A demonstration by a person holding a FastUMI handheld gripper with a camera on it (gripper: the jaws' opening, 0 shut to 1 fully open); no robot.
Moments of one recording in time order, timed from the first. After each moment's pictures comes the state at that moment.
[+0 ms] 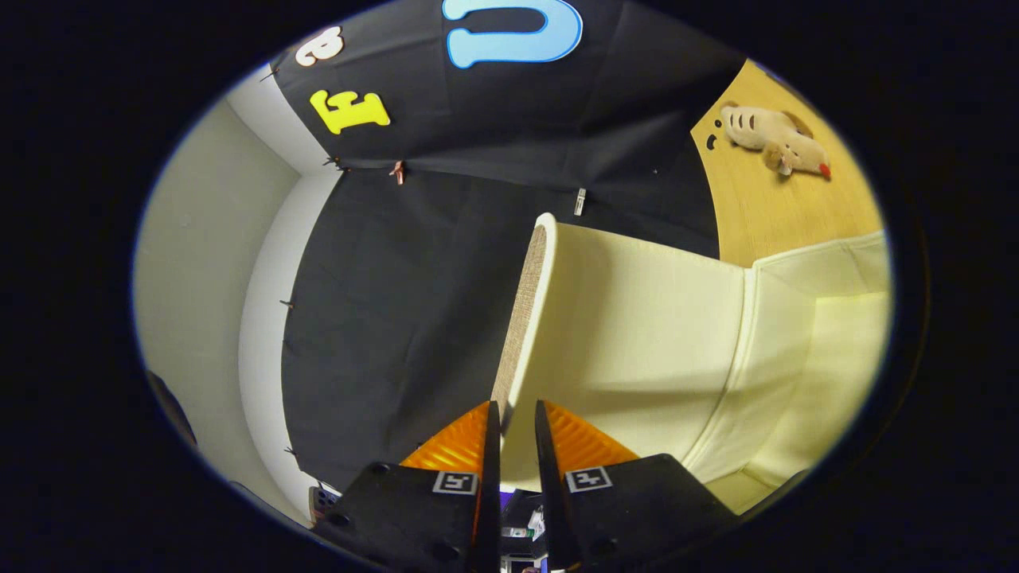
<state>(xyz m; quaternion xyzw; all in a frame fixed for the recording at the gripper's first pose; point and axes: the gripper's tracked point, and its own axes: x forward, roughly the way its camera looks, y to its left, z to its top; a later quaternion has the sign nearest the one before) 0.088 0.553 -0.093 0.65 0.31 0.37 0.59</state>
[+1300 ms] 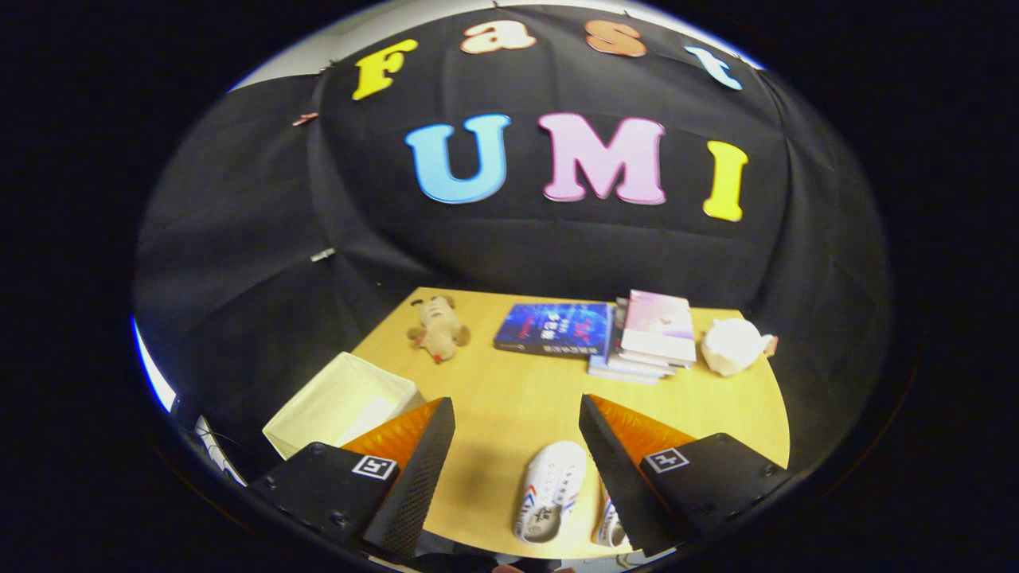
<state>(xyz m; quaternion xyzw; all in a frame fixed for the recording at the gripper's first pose) -0.044 0.132 -0.181 0.16 0.34 -0.04 0.93</state>
